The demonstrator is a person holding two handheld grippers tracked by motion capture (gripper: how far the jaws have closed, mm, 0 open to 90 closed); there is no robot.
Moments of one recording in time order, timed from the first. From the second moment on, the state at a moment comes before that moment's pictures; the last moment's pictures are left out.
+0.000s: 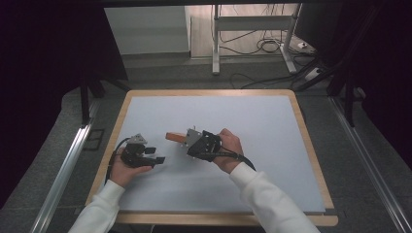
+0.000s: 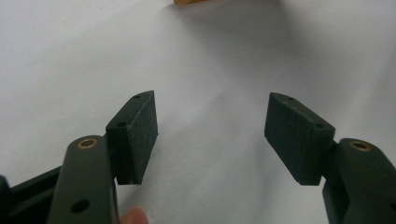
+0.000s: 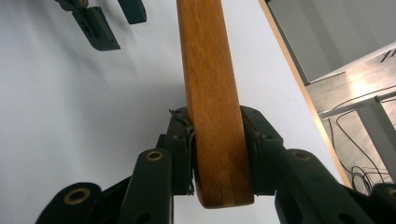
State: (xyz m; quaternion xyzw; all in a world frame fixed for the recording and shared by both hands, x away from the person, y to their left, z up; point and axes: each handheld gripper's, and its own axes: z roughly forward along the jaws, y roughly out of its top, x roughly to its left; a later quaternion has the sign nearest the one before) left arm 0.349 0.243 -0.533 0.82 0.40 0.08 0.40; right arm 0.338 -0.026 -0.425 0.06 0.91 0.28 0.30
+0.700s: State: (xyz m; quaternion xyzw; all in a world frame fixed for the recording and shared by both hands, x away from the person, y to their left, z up) left arm 0.350 0.241 -0.534 0.82 0.40 0.07 0.40; right arm 0.313 -0.056 -0.390 0.05 0.92 0.30 0.24
